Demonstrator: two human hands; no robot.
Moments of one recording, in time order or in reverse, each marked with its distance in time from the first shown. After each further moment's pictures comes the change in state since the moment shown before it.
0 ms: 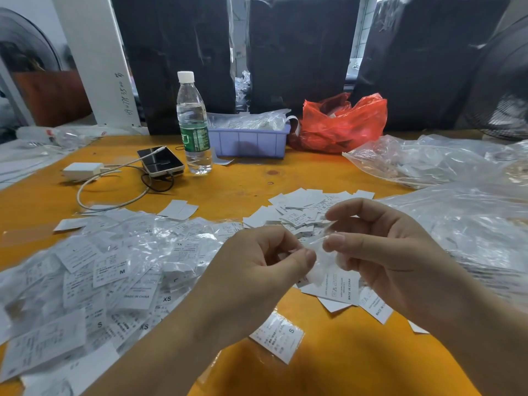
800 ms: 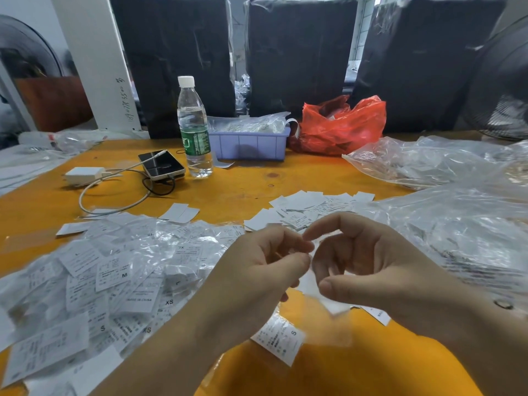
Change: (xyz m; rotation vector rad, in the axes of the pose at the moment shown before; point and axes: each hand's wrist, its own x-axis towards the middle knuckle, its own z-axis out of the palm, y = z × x) left_hand 0.004 -0.011 0.001 -0.173 -0.065 -0.061; right_hand -0.008 0.001 0.007 -0.305 -0.210 -0.017
